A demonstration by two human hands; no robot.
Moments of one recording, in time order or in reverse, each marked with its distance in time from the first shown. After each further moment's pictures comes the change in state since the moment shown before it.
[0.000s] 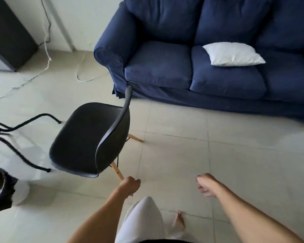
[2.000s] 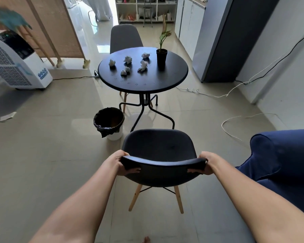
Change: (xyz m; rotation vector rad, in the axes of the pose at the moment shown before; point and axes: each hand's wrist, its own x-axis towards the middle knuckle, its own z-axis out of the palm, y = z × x) left_hand 0.011 -0.024 -0.284 -2.368 0.412 -0.396; right_hand -0.030 -0.608 0.164 -0.581 -0.606 -0.332
